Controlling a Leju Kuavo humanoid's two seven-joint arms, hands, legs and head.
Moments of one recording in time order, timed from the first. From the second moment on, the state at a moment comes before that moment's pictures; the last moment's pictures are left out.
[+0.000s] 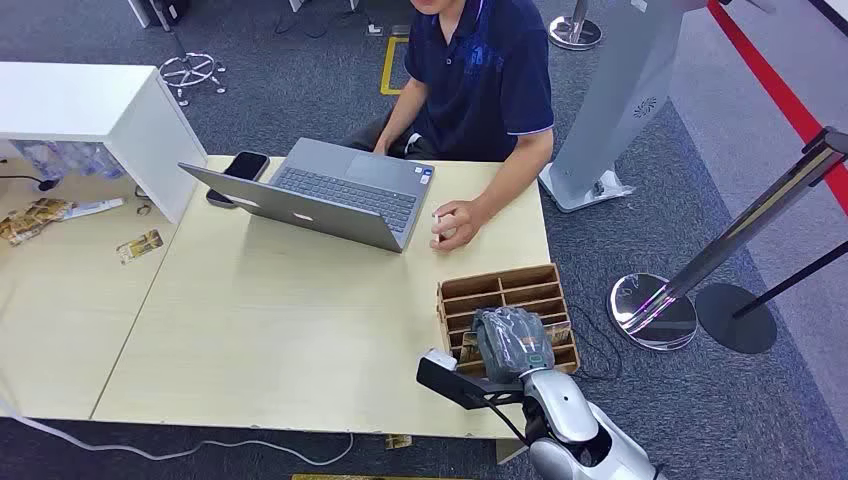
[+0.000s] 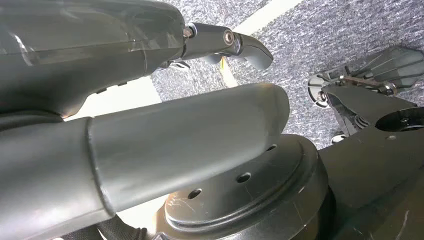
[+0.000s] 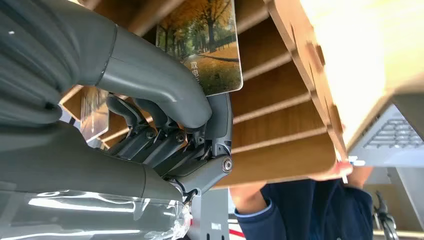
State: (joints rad) left arm -0.13 0.18 -1.02 -0.26 0.84 -0.18 0.23; right arm -0.31 -0.28 0.95 -1.64 0.90 -0.22 0.43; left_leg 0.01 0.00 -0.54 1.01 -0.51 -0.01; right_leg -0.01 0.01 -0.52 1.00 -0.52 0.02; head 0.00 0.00
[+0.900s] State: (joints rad) left arm -0.14 0.17 -1.05 -0.27 0.80 -0.18 0.23; right arm -0.35 -0.19 0.84 -1.55 0.74 -0.50 0.27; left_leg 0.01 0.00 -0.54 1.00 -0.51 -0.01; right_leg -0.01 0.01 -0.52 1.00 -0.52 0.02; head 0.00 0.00
